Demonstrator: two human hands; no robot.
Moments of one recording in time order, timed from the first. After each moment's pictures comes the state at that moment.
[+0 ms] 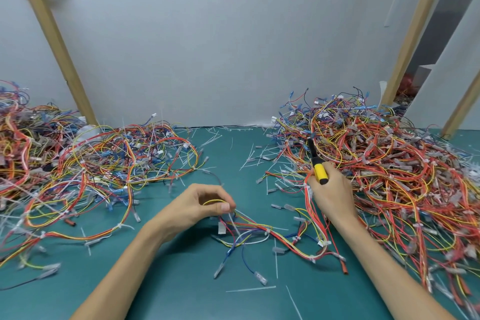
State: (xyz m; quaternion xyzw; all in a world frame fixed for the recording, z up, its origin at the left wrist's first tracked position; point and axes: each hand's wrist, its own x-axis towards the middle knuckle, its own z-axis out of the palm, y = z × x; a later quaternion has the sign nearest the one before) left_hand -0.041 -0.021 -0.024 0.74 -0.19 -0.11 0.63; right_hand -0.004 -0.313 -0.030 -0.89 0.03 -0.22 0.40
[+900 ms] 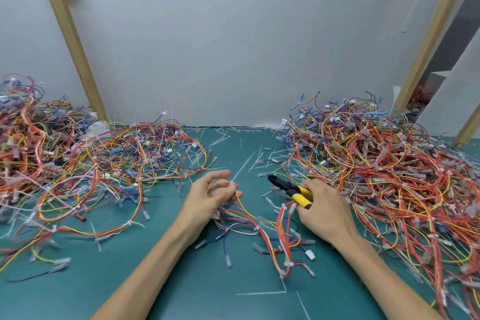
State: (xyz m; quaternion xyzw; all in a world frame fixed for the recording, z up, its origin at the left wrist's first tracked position) left_hand -0.032 -0.040 -0.037 0.64 -0.03 0.04 0.77; right_hand -0.018 -0.289 -0.037 -0.96 -0.07 -0.17 0.21
